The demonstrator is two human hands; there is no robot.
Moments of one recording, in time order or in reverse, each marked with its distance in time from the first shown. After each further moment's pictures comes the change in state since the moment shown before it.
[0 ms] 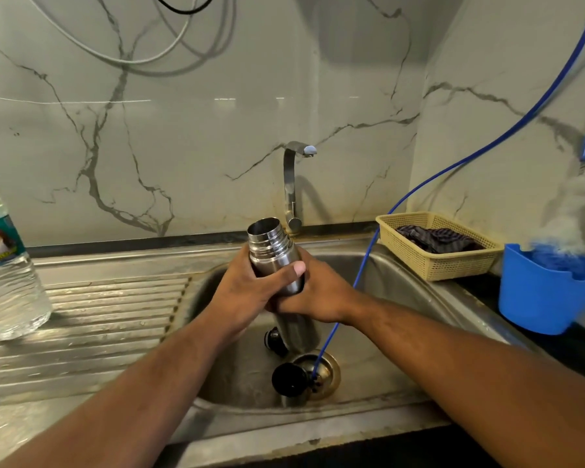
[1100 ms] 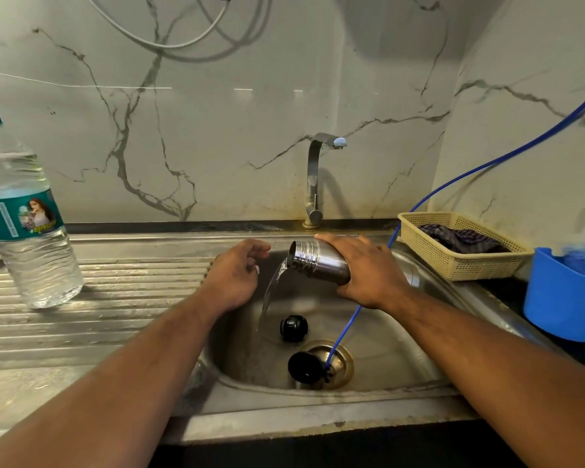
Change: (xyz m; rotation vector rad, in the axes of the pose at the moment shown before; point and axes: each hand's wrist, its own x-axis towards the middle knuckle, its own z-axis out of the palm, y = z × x) left_hand 0.018 -0.032 -0.059 0.639 0.077 -0.035; right_hand -0.001 0.017 -0.029 -0.962 0.208 -0.010
